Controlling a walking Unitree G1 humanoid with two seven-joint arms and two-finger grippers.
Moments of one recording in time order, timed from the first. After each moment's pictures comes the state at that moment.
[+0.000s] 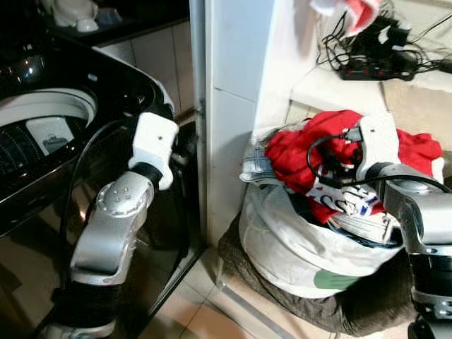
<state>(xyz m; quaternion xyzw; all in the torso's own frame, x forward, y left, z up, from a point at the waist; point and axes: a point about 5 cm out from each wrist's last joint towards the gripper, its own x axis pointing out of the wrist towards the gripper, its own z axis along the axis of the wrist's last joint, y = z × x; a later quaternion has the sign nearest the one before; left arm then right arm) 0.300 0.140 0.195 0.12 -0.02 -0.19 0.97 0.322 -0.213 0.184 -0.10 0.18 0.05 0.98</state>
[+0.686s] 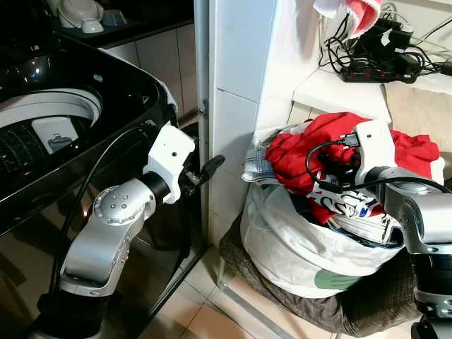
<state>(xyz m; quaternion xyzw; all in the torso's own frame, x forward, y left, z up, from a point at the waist) 0.286 0.129 0.195 0.14 -0.01 -0.30 0.94 0.321 -0.214 0.179 -0.09 0.20 0.07 0.97</state>
